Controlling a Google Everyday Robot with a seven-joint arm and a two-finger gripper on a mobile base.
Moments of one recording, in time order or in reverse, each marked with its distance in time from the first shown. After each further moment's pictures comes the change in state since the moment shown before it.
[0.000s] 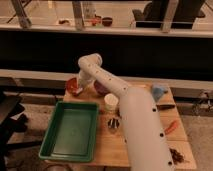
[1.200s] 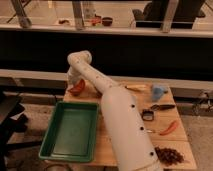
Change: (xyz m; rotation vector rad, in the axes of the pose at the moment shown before) arm 0.015 -0.055 0.025 0.027 0.008 -0.096
